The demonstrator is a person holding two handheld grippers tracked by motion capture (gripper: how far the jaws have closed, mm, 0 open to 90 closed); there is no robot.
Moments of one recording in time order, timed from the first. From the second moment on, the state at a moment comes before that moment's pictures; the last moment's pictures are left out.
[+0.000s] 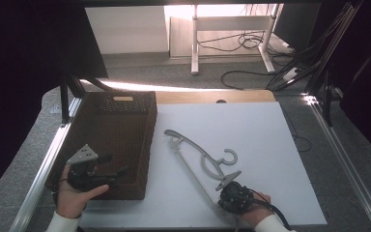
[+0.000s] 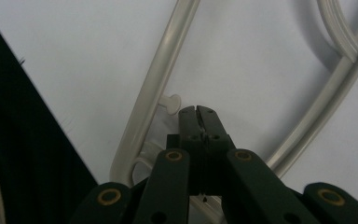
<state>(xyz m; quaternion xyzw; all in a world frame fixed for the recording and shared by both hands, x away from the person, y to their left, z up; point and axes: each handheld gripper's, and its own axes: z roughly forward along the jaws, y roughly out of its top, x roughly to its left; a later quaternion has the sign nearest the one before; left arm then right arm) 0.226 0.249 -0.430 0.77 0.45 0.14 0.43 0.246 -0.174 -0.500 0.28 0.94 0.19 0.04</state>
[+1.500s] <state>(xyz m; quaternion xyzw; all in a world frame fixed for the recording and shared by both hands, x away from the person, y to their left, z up) 0.228 0.253 -0.430 0.77 0.45 0.14 0.43 0.346 -0.176 -0.484 0.42 0.88 0.21 0.07</state>
